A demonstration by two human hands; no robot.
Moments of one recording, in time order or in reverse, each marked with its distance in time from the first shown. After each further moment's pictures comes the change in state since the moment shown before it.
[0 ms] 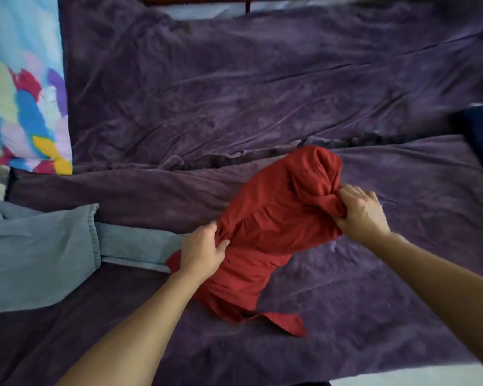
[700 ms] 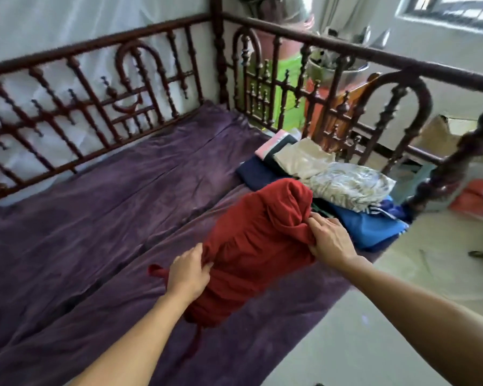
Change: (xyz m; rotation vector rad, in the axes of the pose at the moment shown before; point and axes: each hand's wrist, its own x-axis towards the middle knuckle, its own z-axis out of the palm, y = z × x) left_hand -0.062 0.408 0.050 0.190 -0.032 0.613; right_hand -0.266 0.244 -0.243 -0.145 0.257 0.417
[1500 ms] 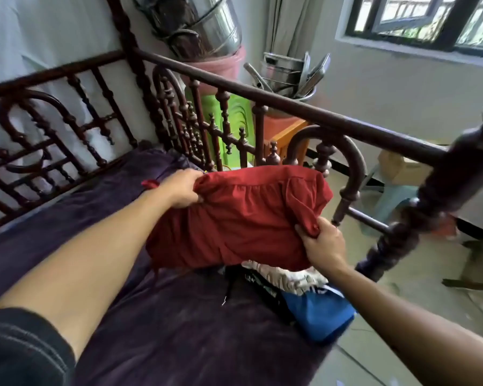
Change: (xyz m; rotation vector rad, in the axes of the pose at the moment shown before) left_hand 0.420 0.302 -0.009 0.188 -0.256 0.321; right_hand 0.150 0.278 -0.039 0.506 0.280 0.694
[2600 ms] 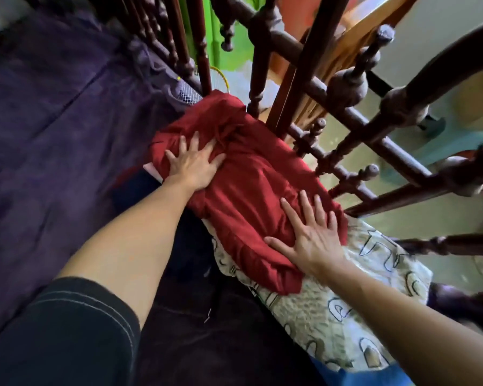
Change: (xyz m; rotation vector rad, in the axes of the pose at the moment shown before) left_hand 0.258 -0.112 0.308 -0.017 -0.160 -0.259; right_hand 0.137 0.131 0.241 -0.736 -0.618 -0.195
